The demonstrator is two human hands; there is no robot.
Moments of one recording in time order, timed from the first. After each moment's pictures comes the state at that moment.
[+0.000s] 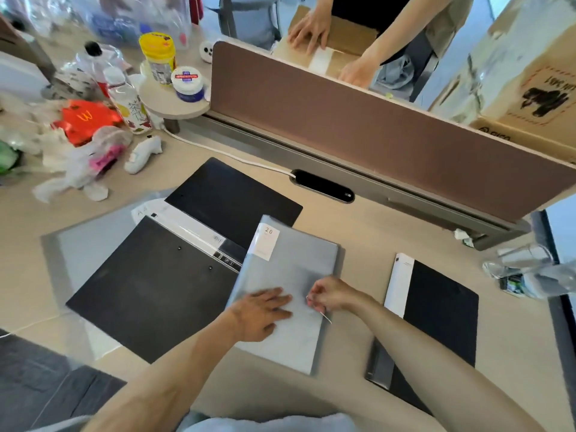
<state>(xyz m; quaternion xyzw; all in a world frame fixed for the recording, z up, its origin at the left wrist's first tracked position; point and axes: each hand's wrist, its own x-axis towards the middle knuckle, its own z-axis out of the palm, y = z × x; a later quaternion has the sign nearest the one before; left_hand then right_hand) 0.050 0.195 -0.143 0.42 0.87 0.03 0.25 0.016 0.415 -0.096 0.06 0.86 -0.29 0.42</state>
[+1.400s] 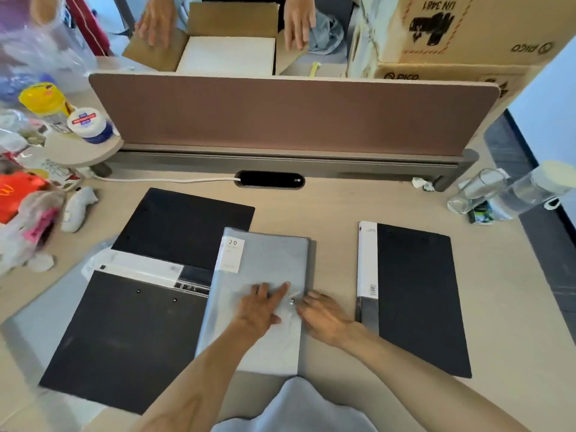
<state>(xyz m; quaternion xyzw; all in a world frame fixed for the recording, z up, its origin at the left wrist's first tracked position) 0.034 0.283 -0.126 0.26 0.91 -0.04 0.33 0.093 0.458 -0.133 -0.20 0.96 -0.09 0.17</state>
